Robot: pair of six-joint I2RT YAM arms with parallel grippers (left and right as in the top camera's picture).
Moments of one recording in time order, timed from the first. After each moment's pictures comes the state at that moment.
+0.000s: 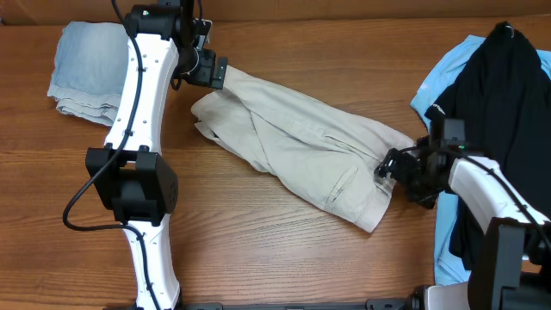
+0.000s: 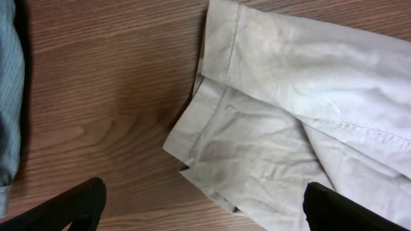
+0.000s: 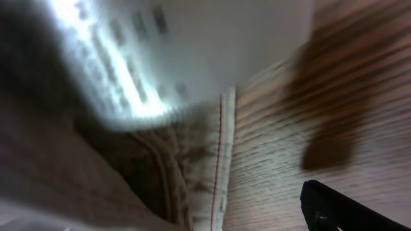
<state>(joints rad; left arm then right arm) -0.10 2.26 2.31 -1.34 0.04 0.06 -0.10 1.60 0.85 -0.68 -0.29 0.44</state>
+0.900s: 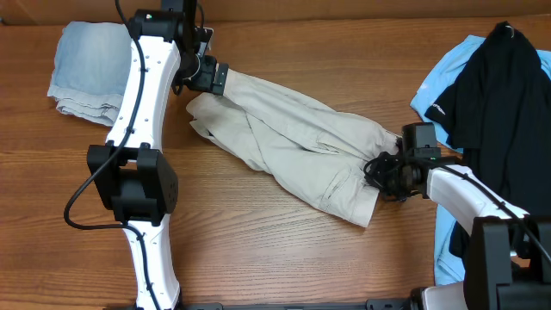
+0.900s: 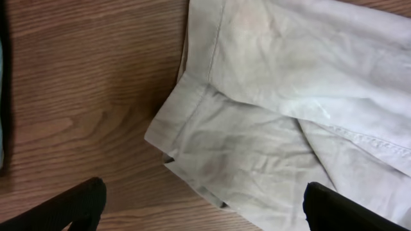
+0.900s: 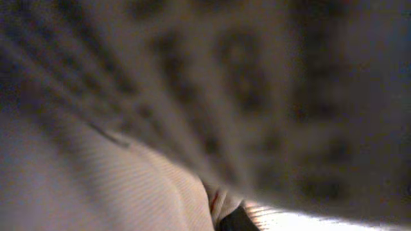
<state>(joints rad) -0.10 2.26 2.25 -1.33 0.04 0.06 0.02 1.62 0.77 -0.45 -0.32 0.65</state>
